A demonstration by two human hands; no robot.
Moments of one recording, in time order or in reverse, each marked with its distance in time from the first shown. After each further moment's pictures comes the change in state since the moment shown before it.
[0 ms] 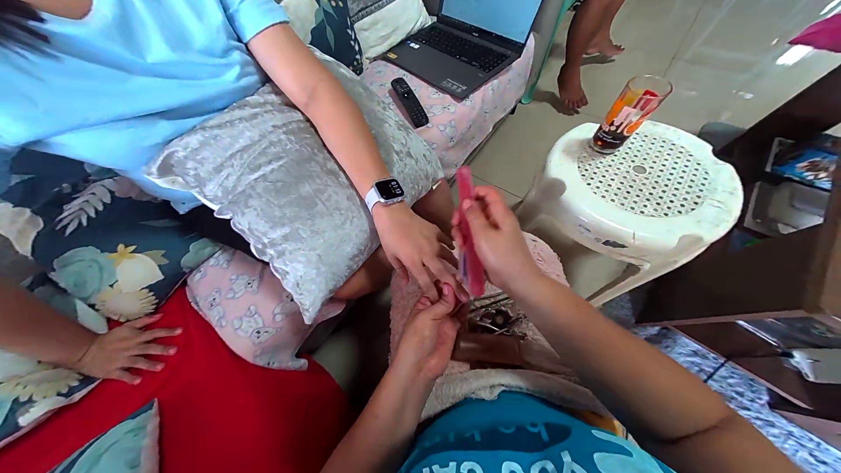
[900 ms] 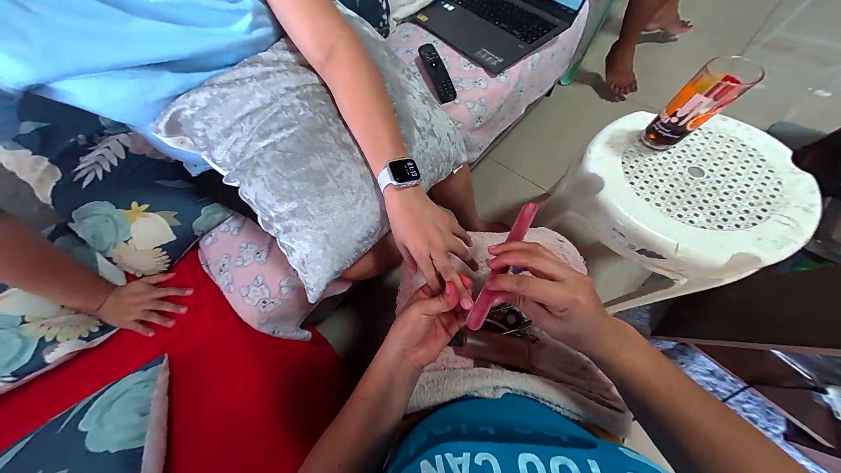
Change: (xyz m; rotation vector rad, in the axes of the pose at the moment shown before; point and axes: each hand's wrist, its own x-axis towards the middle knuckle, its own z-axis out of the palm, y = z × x) left_hand 0.007 0.015 -0.027 -0.087 -0.277 -0.097; right_hand -0.036 0.048 -0.067 -0.465 -0.323 -0.784
